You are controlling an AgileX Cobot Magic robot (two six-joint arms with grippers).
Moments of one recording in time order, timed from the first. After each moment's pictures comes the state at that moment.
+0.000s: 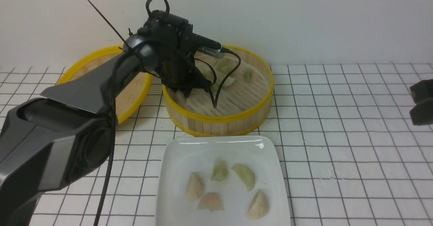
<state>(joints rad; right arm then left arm) 0.03 1.27 -1.19 0.24 1.25 -0.08 -0.36 2.50 -2.32 0.10 1.08 -0.03</state>
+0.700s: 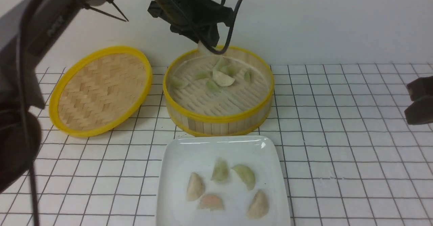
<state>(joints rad) 0.03 1.27 -1.19 0.29 1.25 -0.08 -0.41 2.07 -2.20 -0.21 1.24 0.02</state>
